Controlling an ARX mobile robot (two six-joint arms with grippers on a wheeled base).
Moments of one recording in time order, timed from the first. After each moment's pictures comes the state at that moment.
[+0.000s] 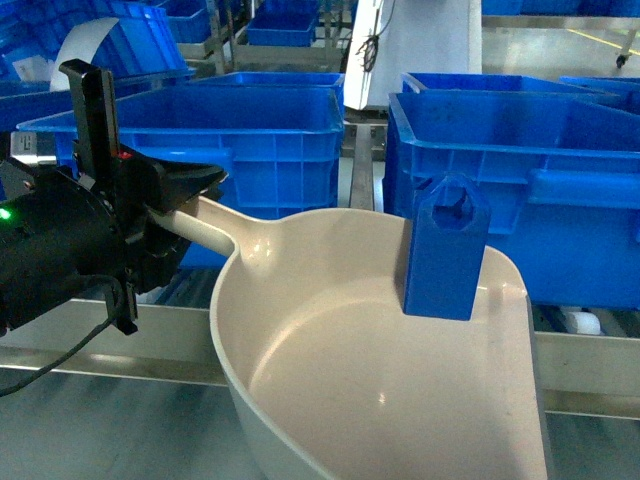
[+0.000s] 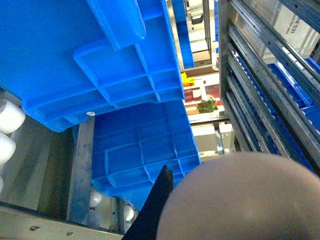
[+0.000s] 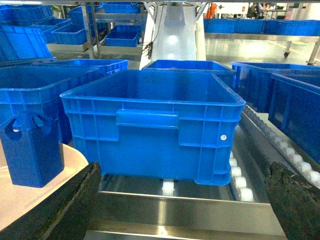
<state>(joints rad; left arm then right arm) -0.24 1.86 0.55 1.28 0.27 -1.36 0.00 0.23 0.01 0.24 0.00 -0.01</state>
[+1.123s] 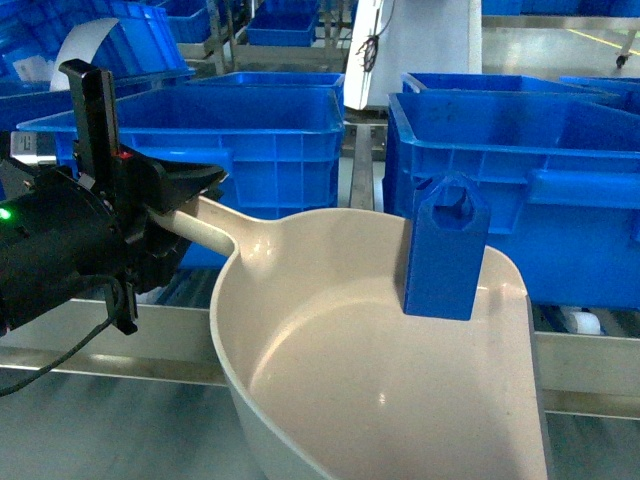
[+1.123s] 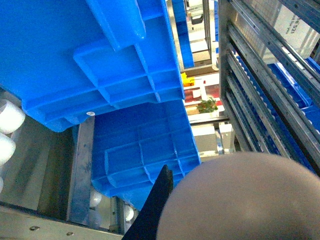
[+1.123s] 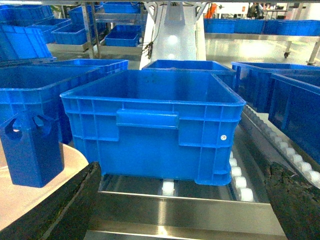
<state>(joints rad) -0.24 1.86 0.55 1.28 0.27 -1.36 0.00 0.23 0.01 0.24 0.00 -0.01</state>
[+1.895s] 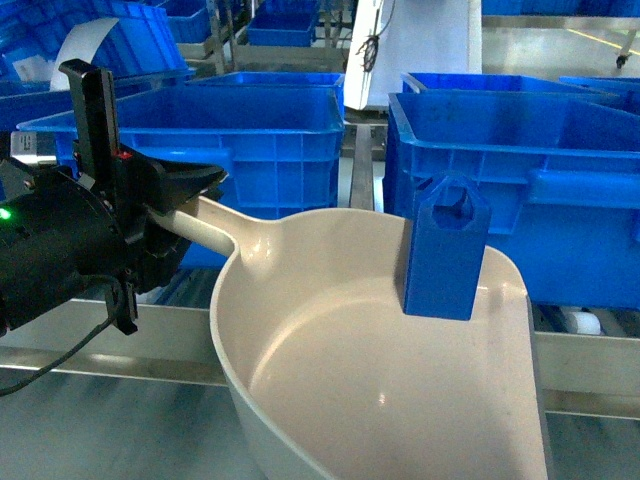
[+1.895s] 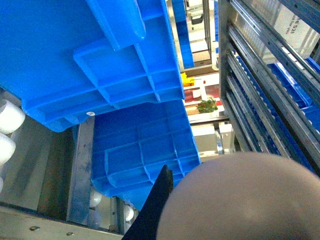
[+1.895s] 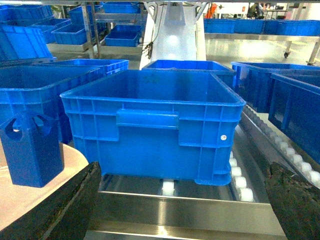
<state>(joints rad) -0.24 1.86 0.55 1.28 0.27 -1.36 0.00 0.23 0.01 0.24 0.00 -0.01</state>
